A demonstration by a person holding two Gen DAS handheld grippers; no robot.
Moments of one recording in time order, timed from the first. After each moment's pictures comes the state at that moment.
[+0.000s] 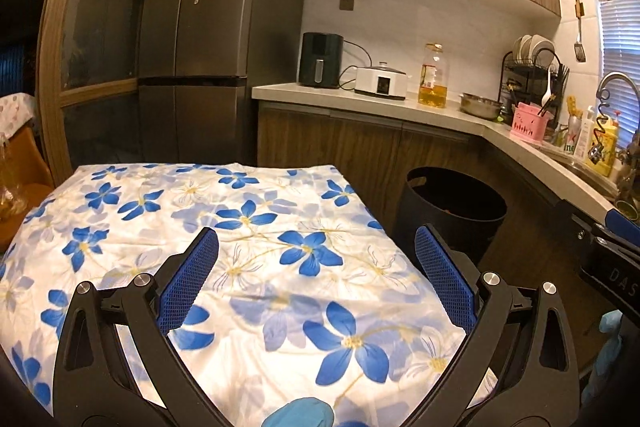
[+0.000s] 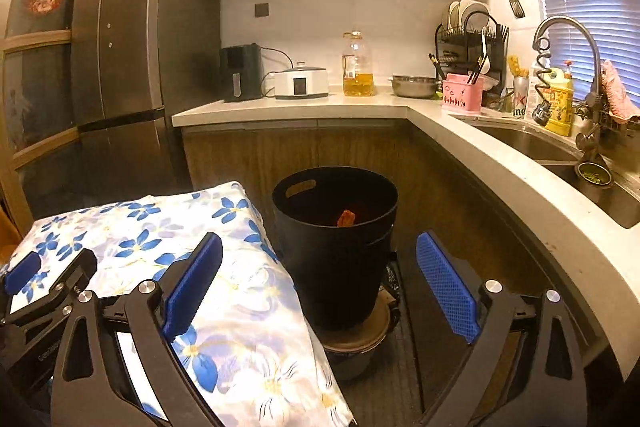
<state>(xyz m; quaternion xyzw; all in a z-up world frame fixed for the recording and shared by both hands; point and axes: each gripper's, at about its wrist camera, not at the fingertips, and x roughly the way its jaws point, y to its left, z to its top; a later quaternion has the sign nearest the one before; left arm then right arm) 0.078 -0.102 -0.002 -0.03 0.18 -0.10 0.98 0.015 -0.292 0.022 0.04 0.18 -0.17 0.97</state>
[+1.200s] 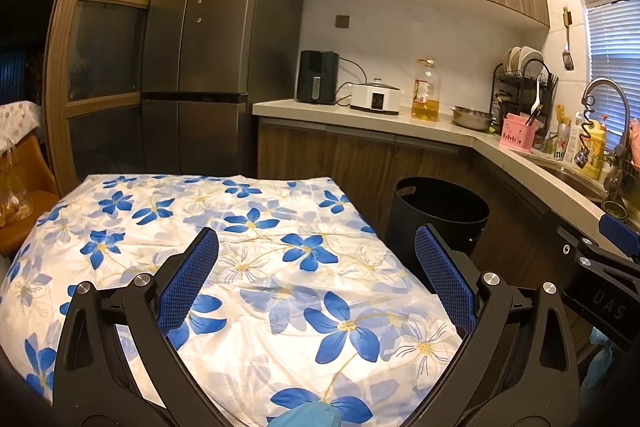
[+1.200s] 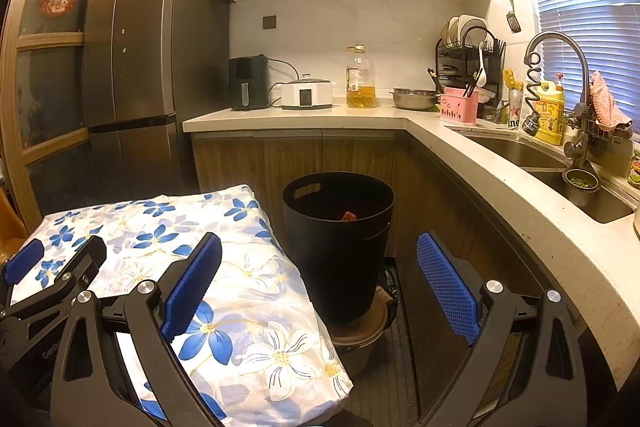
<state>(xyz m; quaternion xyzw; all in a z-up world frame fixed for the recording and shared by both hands) 0.033 -0.092 0.013 -0.03 0.16 -0.11 0.98 -0.025 -0.271 0.029 0.03 0.17 -0.17 0.97</state>
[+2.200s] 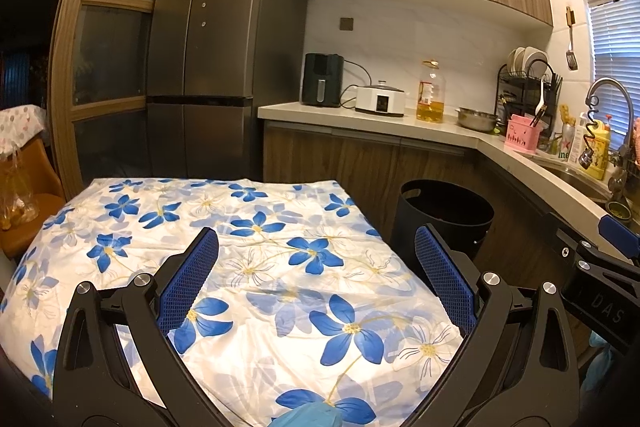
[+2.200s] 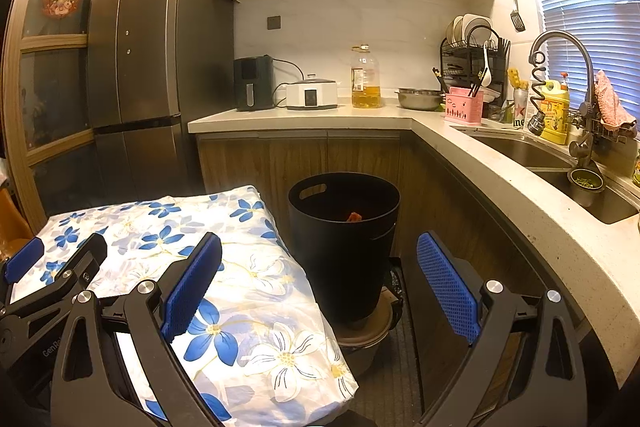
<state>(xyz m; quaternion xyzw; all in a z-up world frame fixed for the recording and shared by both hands) 0.033 -0.090 0.018 -0.03 0.15 -0.09 0.98 -0.021 -0.269 0.029 0.04 0.17 -0.16 0.97</state>
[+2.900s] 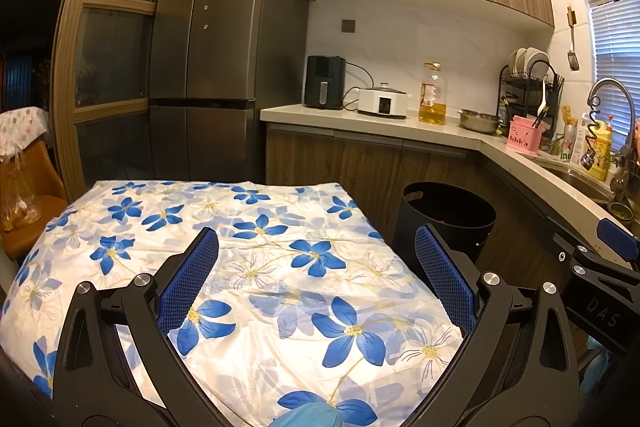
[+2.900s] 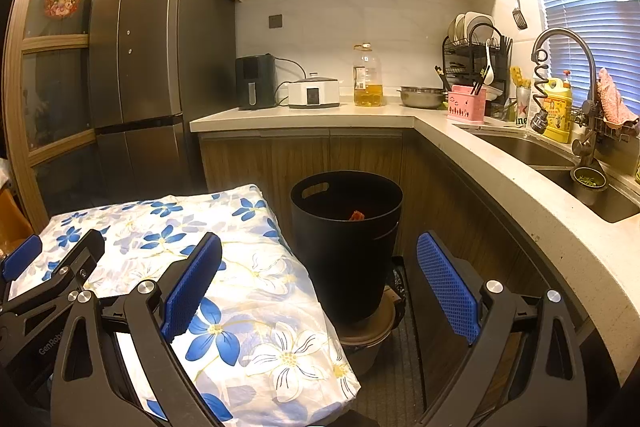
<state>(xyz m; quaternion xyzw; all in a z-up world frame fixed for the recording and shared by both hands) 0.032 -0.089 0.022 -0.03 0.15 -0.09 0.98 -0.017 -0.269 0.029 0.04 0.17 -0.15 0.97</state>
